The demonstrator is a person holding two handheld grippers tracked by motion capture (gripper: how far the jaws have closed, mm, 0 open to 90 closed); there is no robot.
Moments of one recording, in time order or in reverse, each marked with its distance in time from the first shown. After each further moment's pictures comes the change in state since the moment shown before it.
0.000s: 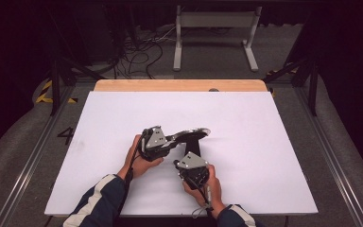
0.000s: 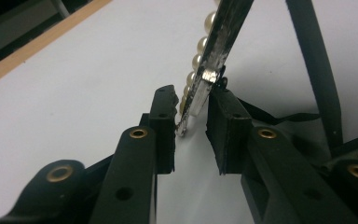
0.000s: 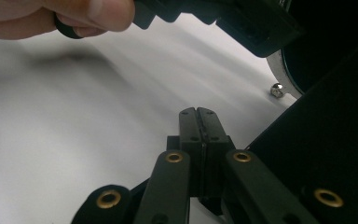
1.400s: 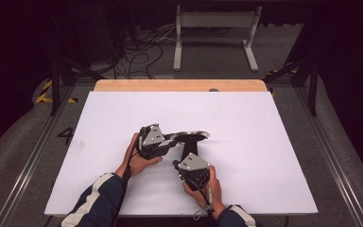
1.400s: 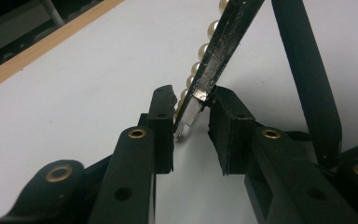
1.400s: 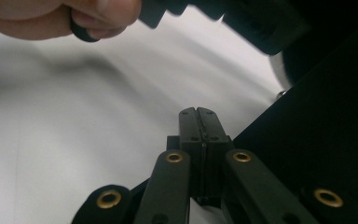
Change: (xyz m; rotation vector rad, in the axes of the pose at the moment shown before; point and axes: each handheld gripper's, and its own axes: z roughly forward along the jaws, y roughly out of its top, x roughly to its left) left arm 0.006 0.003 -0.008 -0.042 -0.035 -0.012; right arm 0.002 0.000 -0.006 -0.048 0.013 -0.009
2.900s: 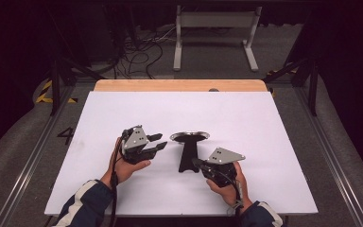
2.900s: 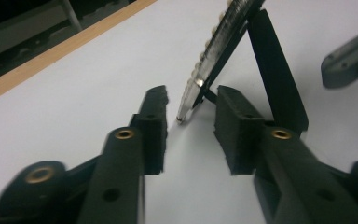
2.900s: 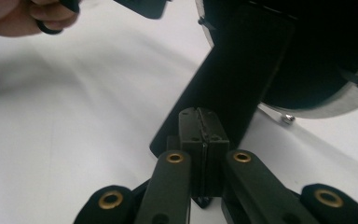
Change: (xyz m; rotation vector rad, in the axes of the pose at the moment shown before) left arm -0.003 0.002 -0.047 -0.046 0.019 -0.072; right arm -0.050 -0.004 -0.054 -0.038 0.121 0.067
